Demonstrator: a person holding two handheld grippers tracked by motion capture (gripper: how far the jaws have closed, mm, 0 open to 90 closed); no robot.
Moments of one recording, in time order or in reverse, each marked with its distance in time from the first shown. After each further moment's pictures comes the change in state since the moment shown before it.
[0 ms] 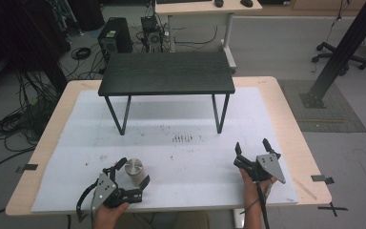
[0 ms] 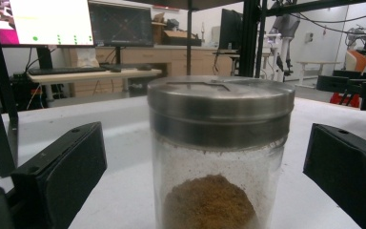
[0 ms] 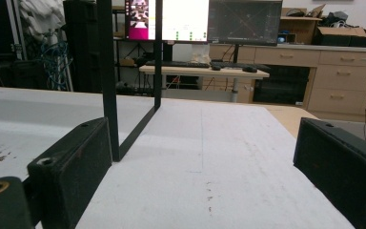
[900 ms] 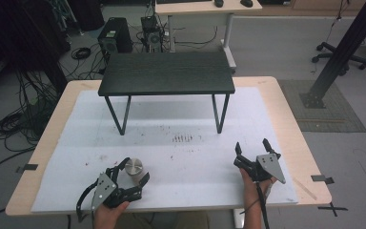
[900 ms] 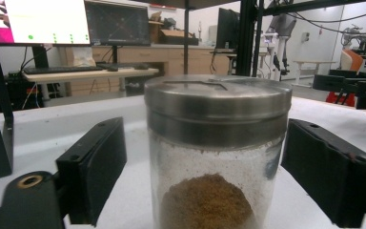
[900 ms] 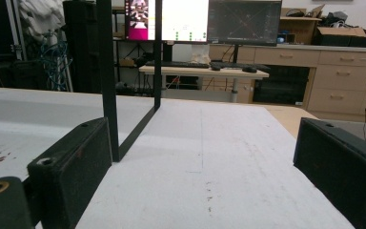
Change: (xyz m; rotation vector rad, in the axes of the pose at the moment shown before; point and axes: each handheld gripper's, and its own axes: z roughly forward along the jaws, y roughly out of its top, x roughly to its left) left arm 0.000 0.000 0.000 0.004 -0.016 -0.001; right arm 0.000 0.000 0.000 -0.001 -0.001 0.001
